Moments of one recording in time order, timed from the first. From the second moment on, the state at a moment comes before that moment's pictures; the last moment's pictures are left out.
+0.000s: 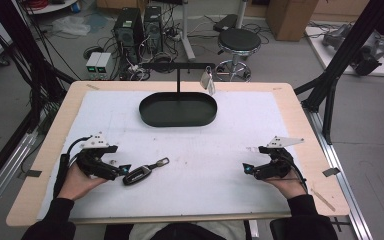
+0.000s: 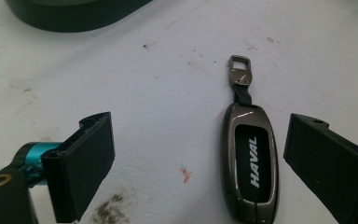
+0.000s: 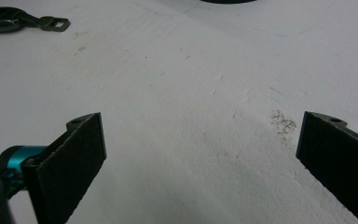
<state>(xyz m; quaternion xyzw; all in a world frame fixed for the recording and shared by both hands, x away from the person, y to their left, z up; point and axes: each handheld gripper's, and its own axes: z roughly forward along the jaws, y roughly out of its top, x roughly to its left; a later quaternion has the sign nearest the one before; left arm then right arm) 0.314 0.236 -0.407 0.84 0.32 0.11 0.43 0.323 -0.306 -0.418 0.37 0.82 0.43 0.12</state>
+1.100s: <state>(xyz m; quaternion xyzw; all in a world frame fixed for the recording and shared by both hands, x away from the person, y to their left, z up) 0.347 0.146 -0.424 0.91 0.27 0.07 0.30 0.313 -0.312 -0.419 0.36 0.82 0.42 0.12</state>
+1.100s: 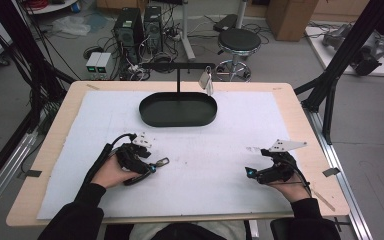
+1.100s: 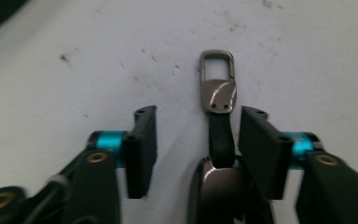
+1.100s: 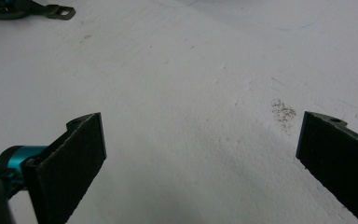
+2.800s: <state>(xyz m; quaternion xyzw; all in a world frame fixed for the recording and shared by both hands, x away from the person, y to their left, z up) 0.344 0.172 -0.405 0.87 0.31 0.06 0.39 0.307 -0.301 -0.418 0.34 0.83 0.43 0.12</state>
